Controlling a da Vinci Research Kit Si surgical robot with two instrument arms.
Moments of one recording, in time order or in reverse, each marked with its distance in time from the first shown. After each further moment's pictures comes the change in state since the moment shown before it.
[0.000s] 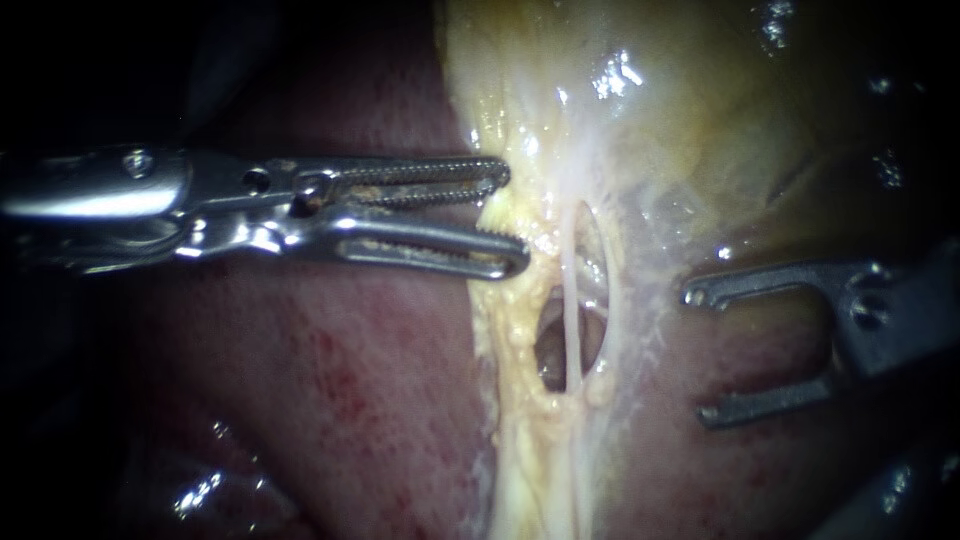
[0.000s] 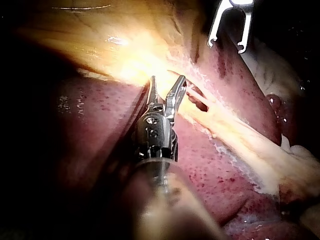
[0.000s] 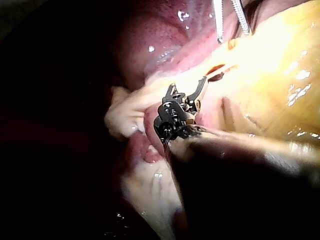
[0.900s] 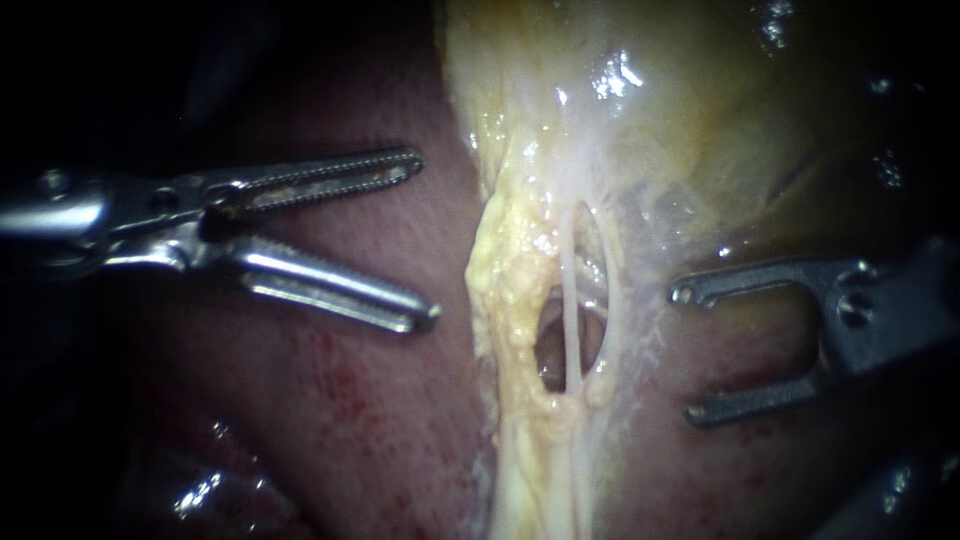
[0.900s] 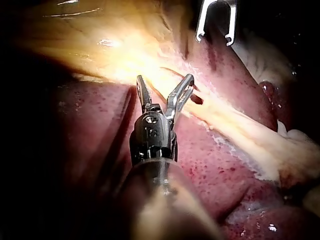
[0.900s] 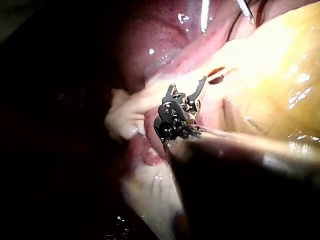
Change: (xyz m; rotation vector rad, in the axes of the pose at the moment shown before) right arm 0.000 0.000 0.000 -0.001 -0.001 0.002; left arm -0.002 -0.001 -0.002 0.072 -0.011 0.086
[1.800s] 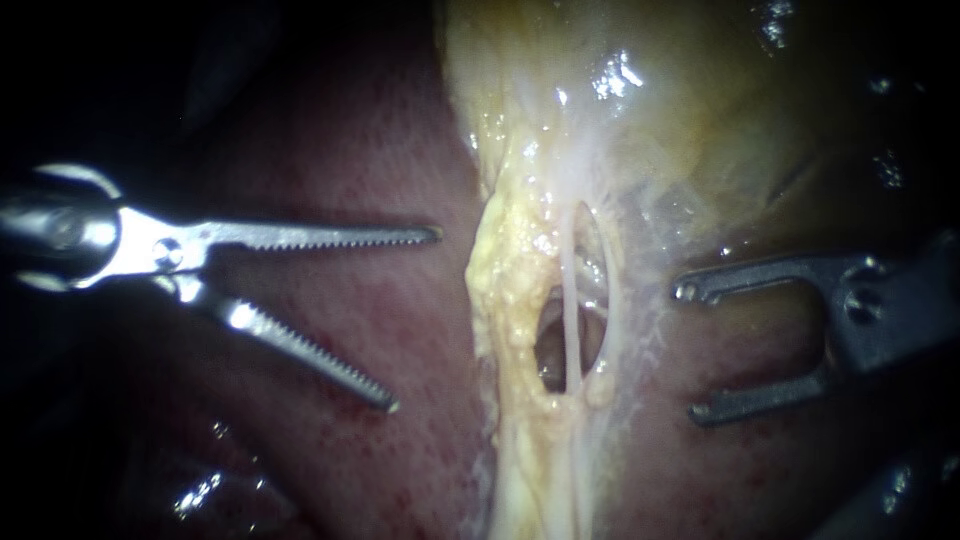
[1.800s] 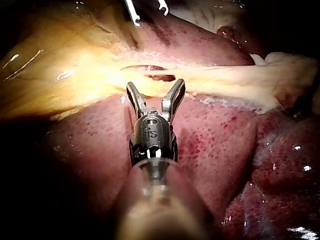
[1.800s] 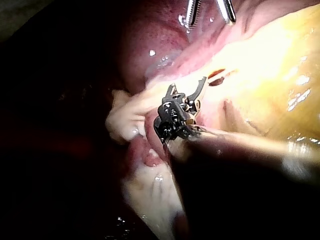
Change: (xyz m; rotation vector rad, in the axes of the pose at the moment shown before) right arm 0.001 0.000 0.000 0.001 0.001 0.004; left arm 0.001 -0.001 -0.003 0.132 0.038 0.445
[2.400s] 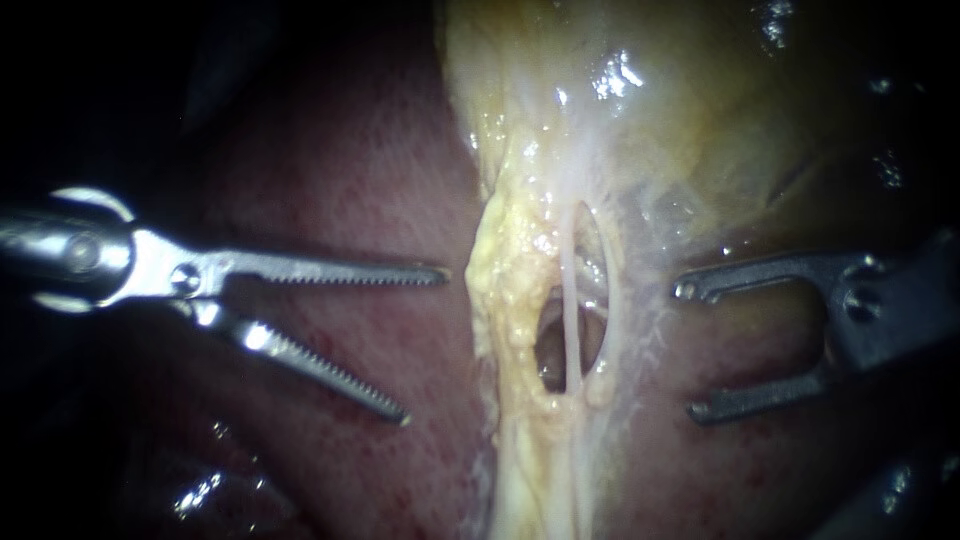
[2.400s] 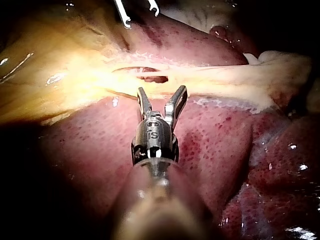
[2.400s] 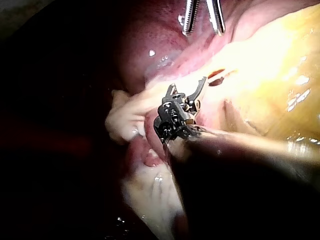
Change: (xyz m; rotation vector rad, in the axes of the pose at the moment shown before) right arm 0.000 0.000 0.000 0.000 0.000 0.001; left arm 0.002 -0.002 0.001 0.101 0.108 0.028
